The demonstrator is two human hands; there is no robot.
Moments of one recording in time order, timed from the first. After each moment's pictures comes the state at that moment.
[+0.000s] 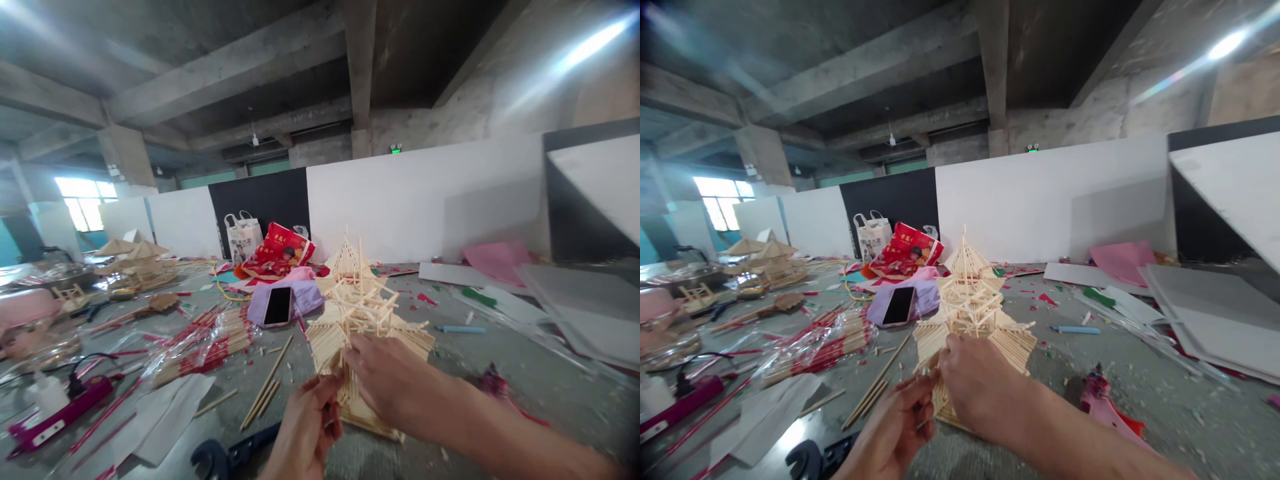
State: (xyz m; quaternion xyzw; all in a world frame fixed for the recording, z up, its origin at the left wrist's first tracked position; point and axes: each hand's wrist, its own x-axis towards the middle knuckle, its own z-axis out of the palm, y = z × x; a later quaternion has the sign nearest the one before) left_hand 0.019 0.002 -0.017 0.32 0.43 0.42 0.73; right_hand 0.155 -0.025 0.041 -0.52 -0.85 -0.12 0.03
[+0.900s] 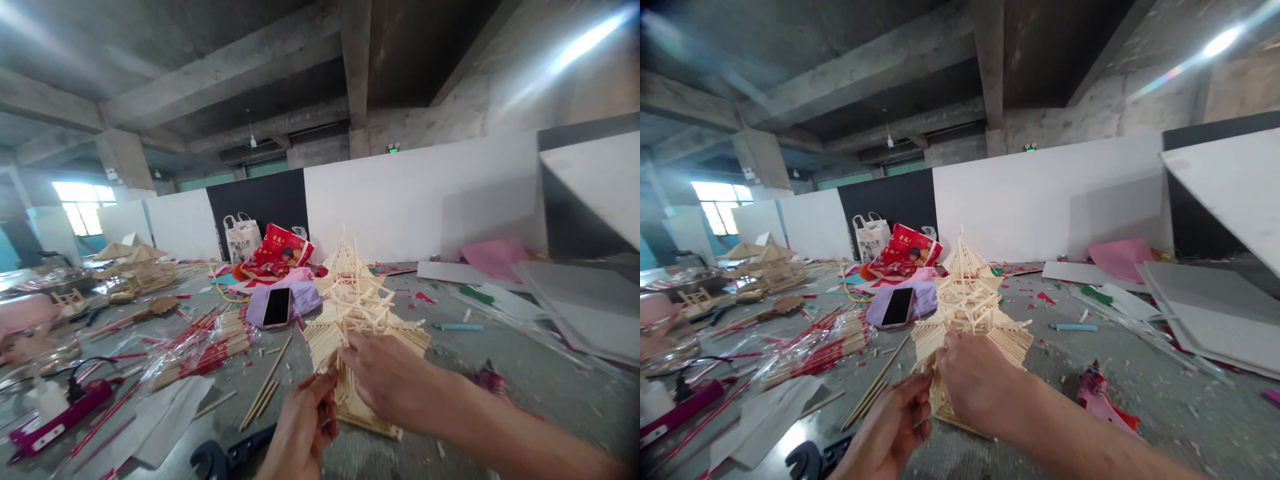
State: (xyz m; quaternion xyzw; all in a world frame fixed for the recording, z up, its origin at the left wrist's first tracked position) left_hand 0.018 0.002 -0.018 0.31 0.45 0.42 0.72; right_hand 0.157 -0.027 0.046 -0.51 -0.85 -0.11 0.03
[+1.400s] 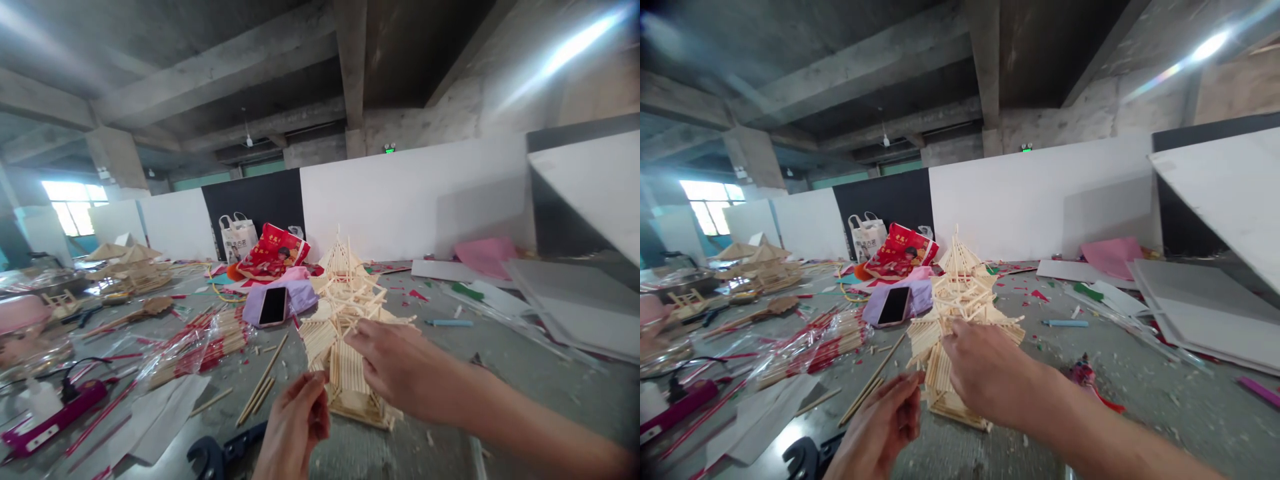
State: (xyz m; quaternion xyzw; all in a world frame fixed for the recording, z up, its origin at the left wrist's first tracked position) left_hand 0.009 -0.012 -0.015 0.39 0.43 0.46 0.68; right_hand 0.180 -0.045 0.055 -0.52 -0.84 -0.12 0.13
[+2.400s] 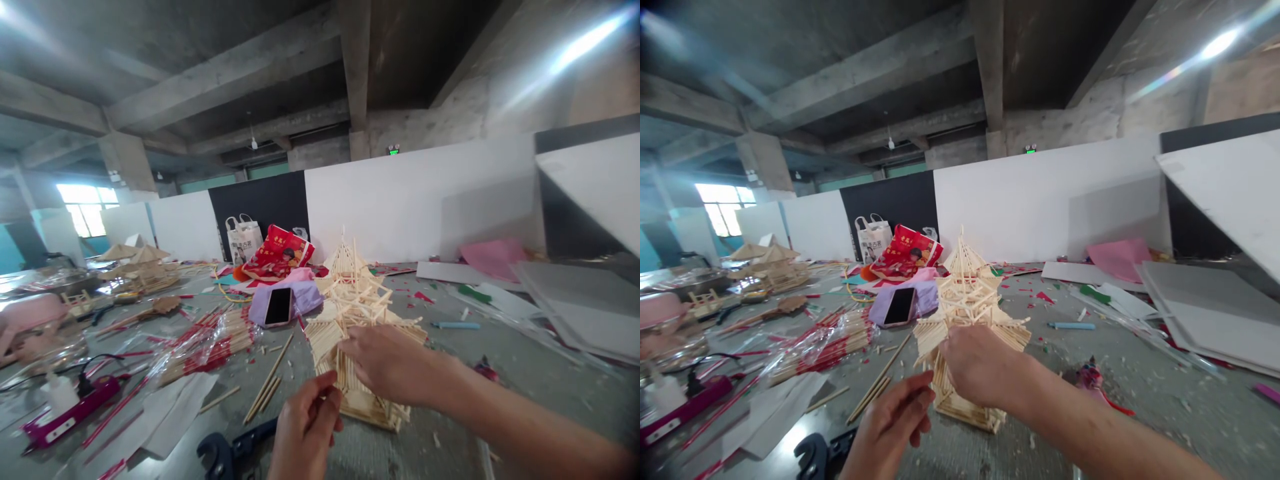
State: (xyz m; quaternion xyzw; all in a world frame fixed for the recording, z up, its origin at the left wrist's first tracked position) left_hand 0.005 -0.025 -0.017 0.58 0.43 0.47 0.51; right_hand 0.165 -0.024 0.050 -0.50 -0.86 -0.14 0.05
